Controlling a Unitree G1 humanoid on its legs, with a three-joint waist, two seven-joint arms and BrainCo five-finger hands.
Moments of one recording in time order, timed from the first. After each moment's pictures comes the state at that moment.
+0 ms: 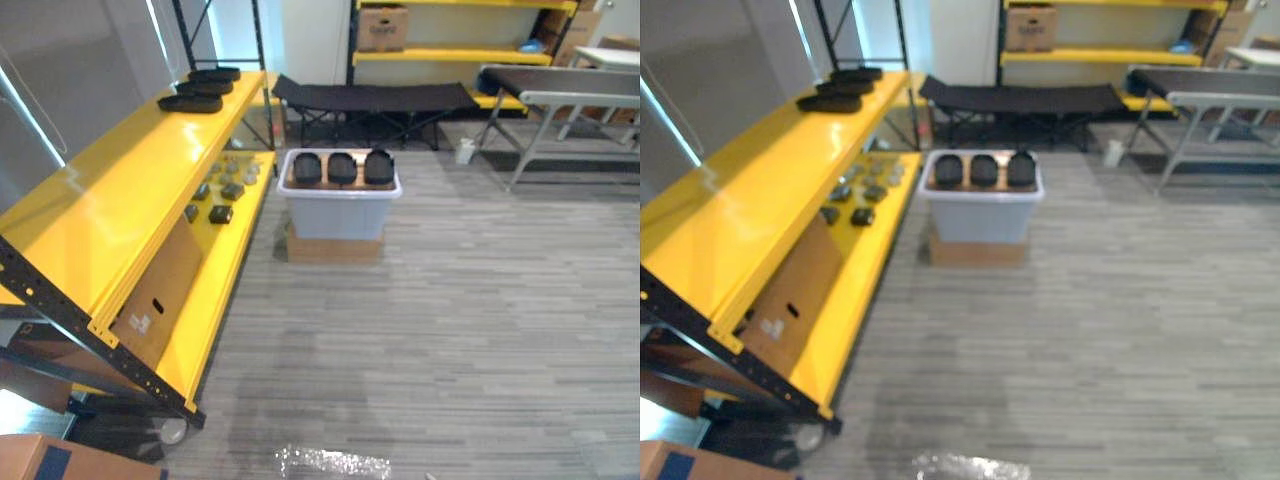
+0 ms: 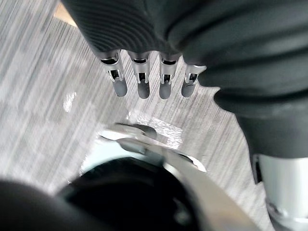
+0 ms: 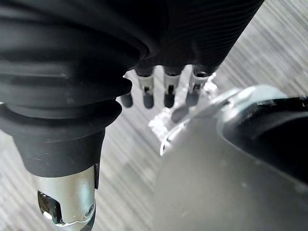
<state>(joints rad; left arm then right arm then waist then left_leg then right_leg) 0.19 0.14 0.12 1.08 -0.35 0.22 -0.12 0.15 -0.09 -0.36 1.16 0.42 0.17 0.15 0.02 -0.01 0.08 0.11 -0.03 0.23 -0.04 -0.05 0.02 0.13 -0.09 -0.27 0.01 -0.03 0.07</state>
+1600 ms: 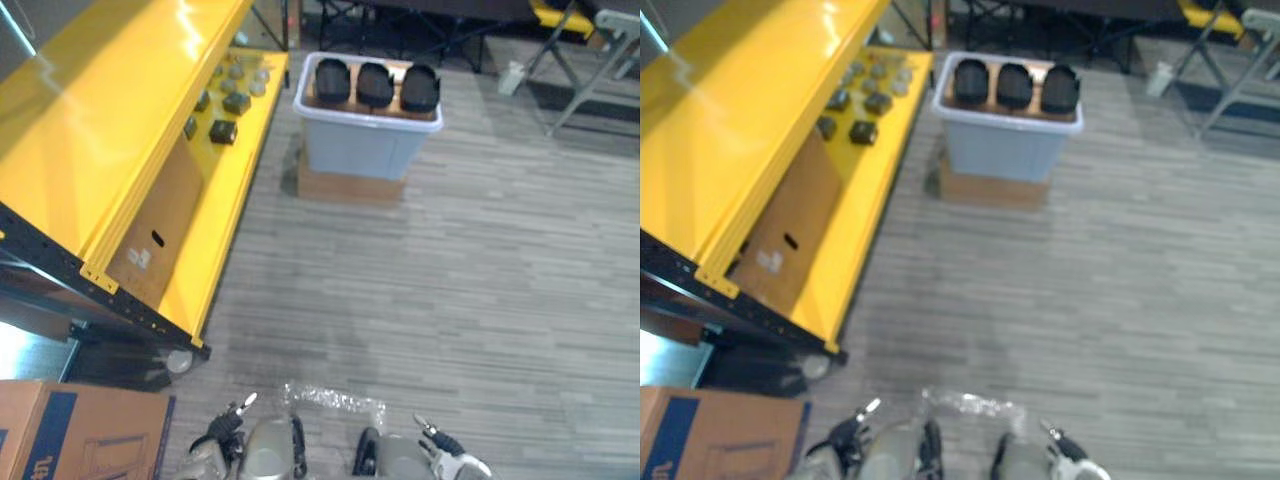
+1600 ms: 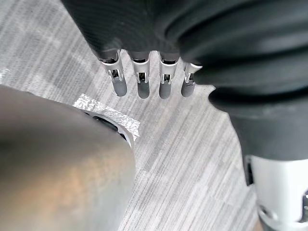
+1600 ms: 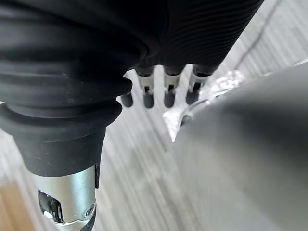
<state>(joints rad) -0.04 0.14 0.06 1.07 -0.38 0.02 -0.04 0.00 -0.10 -0.21 1.12 0.36 0.07 0.17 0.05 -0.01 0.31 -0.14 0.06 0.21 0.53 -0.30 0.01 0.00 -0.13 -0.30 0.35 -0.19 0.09</state>
